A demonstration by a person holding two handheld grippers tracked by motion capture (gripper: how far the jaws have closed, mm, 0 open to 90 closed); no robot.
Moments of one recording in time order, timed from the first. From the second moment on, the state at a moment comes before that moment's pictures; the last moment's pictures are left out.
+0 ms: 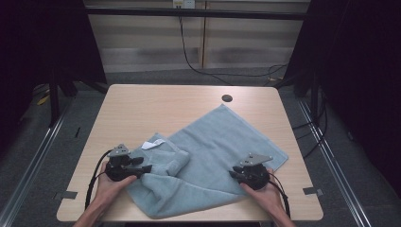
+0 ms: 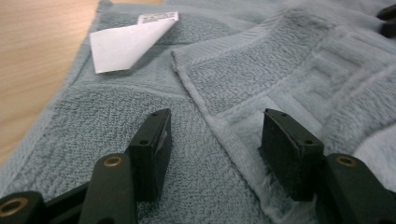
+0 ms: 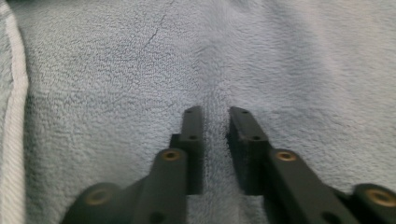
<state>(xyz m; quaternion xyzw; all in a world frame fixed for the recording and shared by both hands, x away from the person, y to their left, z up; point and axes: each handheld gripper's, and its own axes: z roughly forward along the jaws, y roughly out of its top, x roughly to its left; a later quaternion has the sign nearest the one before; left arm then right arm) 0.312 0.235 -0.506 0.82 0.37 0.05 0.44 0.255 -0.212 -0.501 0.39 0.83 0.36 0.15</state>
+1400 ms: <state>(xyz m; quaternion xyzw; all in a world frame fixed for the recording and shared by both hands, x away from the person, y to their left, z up) 0.296 0.229 -0.506 0.84 0.33 0.04 0.43 0.273 -0.066 -0.464 0.25 0.86 0.45 0.04</state>
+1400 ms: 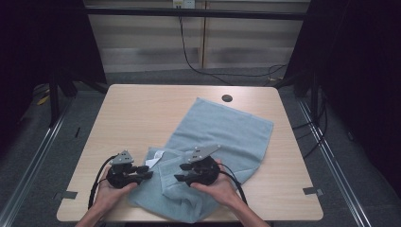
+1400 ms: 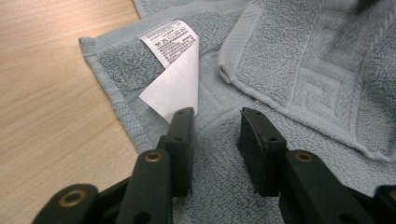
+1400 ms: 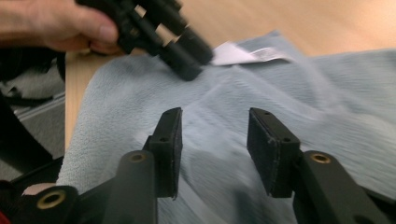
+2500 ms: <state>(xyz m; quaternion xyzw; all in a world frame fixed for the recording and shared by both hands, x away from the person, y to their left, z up) 0.263 0.215 -0.503 0.84 0.34 0.00 0.42 0.233 -0.203 -0.470 0.36 0.82 0.43 0.11</state>
